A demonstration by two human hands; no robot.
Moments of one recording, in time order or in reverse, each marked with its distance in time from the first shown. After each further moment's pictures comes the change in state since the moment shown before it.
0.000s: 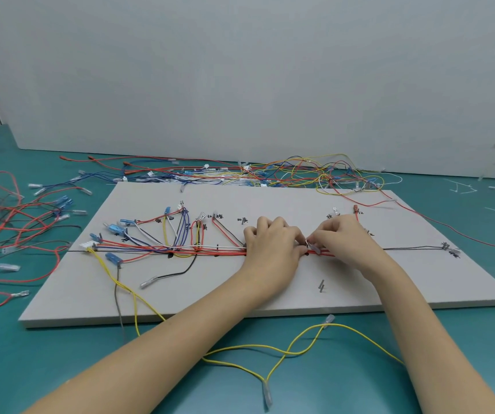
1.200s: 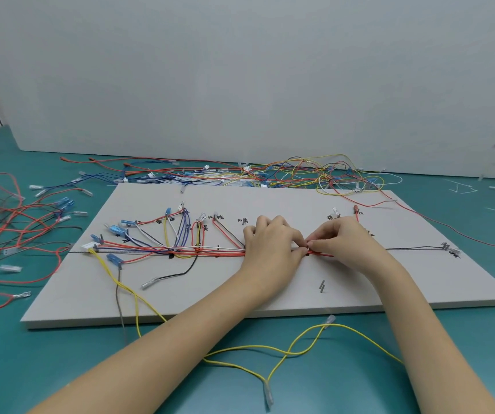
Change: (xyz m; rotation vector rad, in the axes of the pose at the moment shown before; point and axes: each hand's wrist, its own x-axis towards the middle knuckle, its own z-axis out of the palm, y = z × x) left_hand -0.003 -0.003 -0.003 -0.058 0.058 0.028; right_hand -0.003 0.003 -0.002 0.012 -0.051 0.010
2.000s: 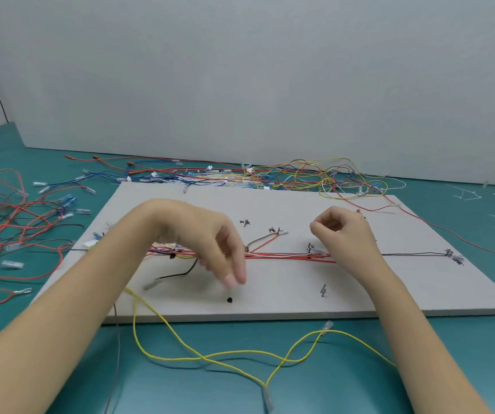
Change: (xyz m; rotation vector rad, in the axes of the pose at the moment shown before) left_hand 0.012 -0.061 -0.133 -0.275 -1.091 -0.019; right_hand 0.003 -0.003 0.012 0.063 0.309 -0.192
